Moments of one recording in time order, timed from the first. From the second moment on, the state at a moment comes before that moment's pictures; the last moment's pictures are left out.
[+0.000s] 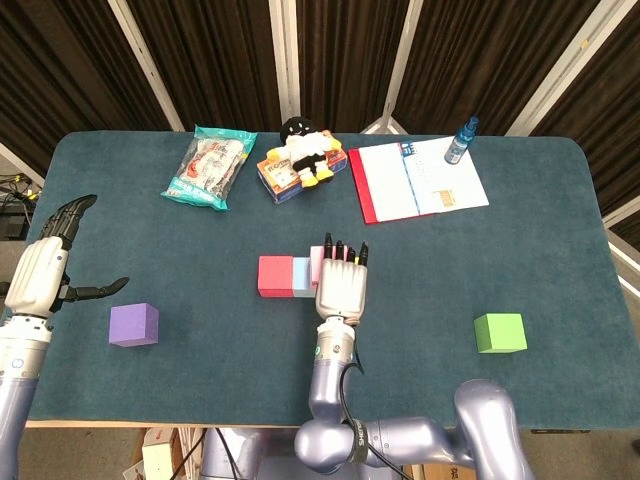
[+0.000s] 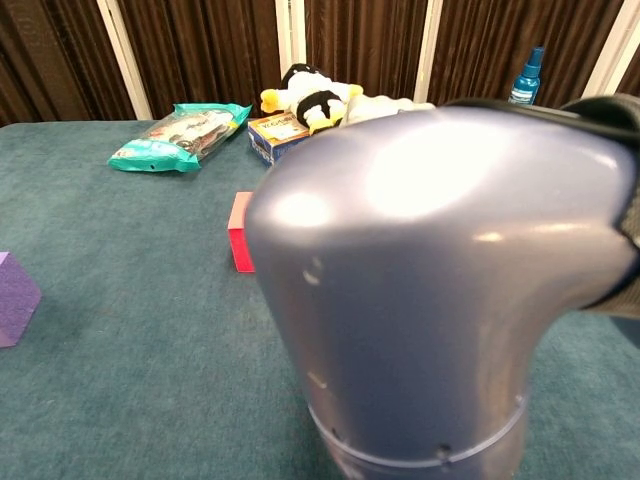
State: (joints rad) left arm -0.37 -0.95 -0.28 -2.07 1.11 1.31 -0.02; right arm 1.12 -2.15 0.67 -1.55 -0.45 1.77 -1.20
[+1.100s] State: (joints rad) left arm -0.37 -0.95 -0.28 -2.08 1.11 1.30 -0.02; right arm 1.10 -2.16 0.65 -1.55 -0.48 1.76 -1.21
